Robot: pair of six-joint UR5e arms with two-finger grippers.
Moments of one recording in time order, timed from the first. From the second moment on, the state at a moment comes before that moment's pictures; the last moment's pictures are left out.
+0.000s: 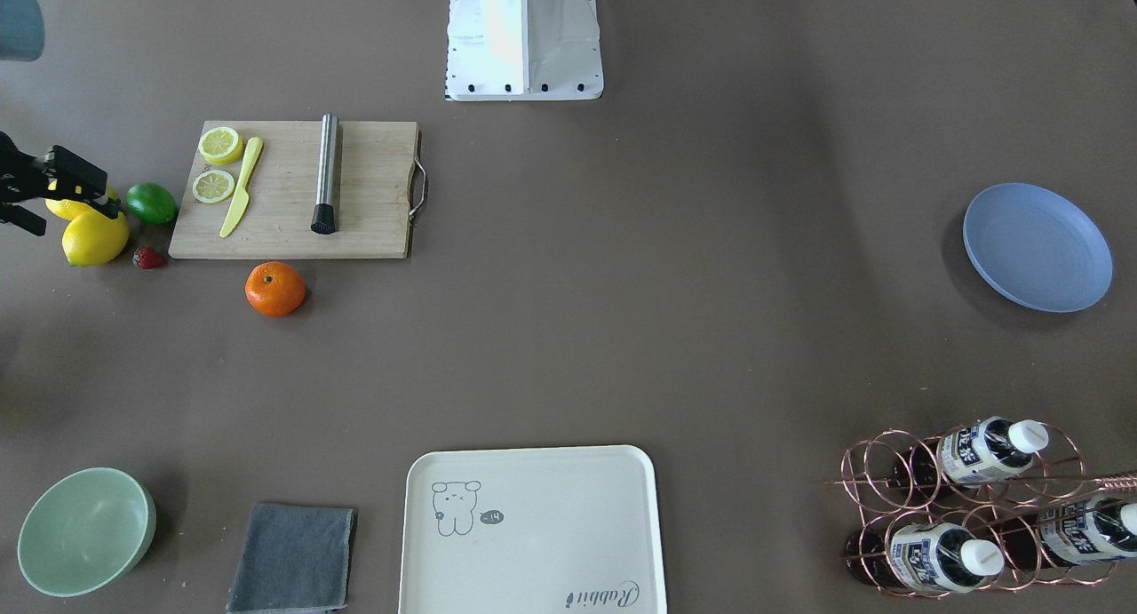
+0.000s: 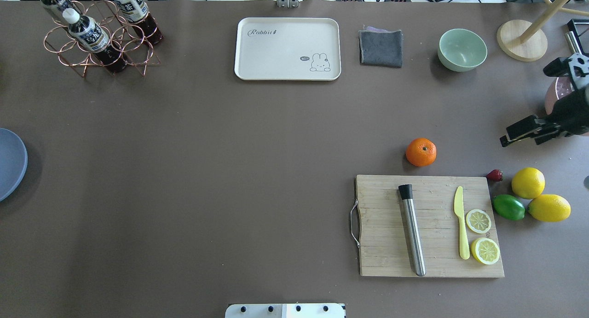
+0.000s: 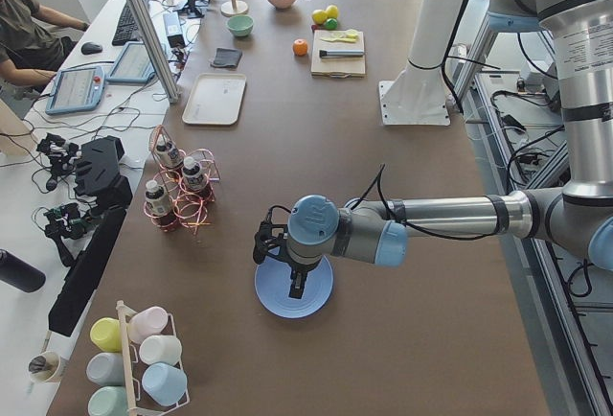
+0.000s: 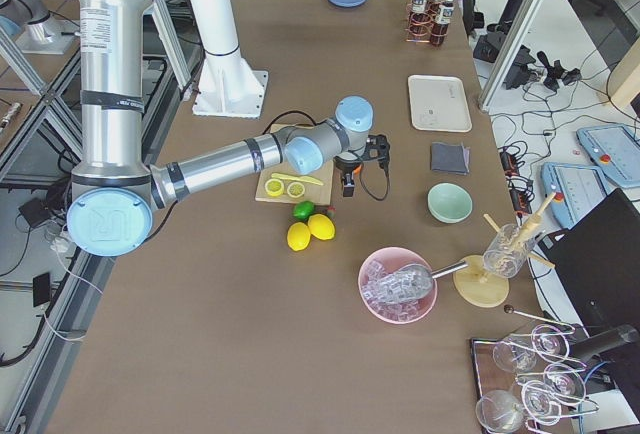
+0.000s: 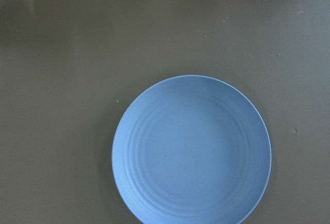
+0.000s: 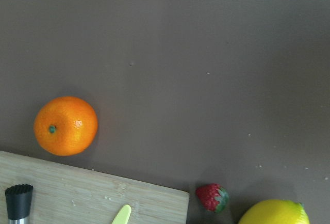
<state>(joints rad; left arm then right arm) -1.59 -1.32 -1.75 -1.83 -2.47 -0.01 1.04 -1.59 1.92 -1.30 2.35 0.67</state>
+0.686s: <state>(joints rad) -1.56 -1.37 -1.64 -1.88 -2.46 -0.01 0.81 -1.42 1.84 -1.26 2.18 0.91</state>
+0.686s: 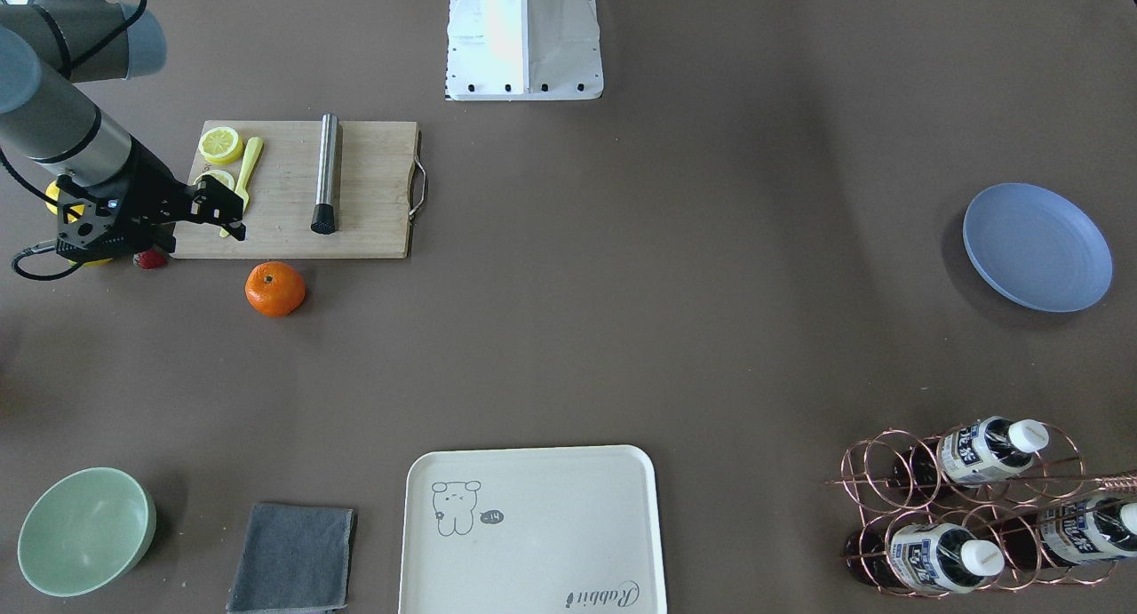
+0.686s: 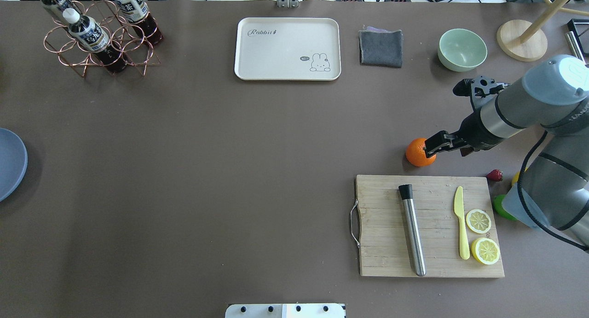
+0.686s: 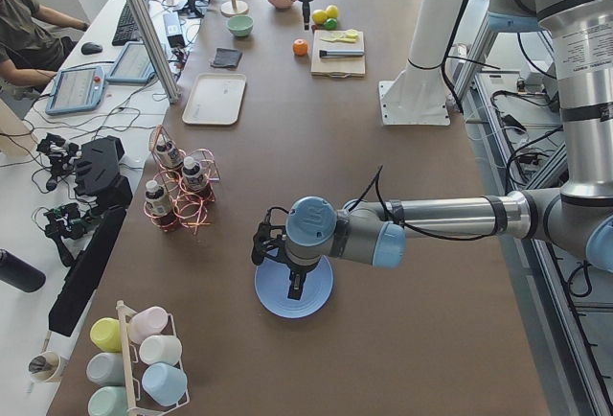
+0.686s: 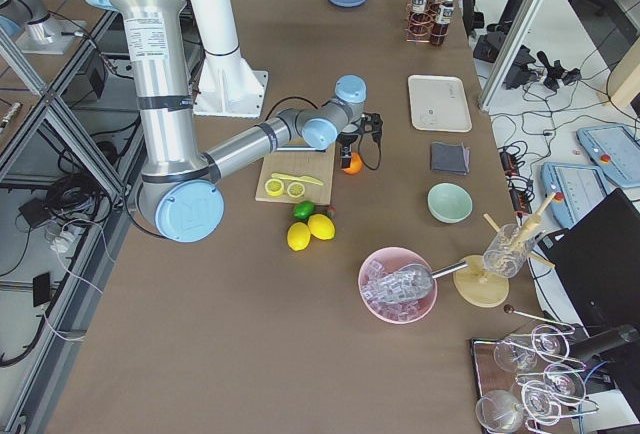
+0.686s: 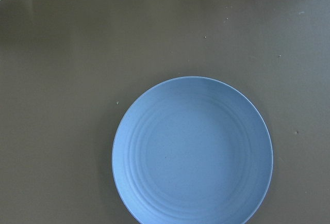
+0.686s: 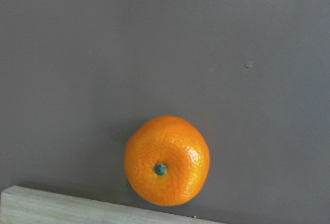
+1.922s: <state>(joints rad) -1.35 -1.53 -1.16 -2.39 -2.31 -0.19 0.79 -1.39 1.81 -1.27 2.16 0.91</state>
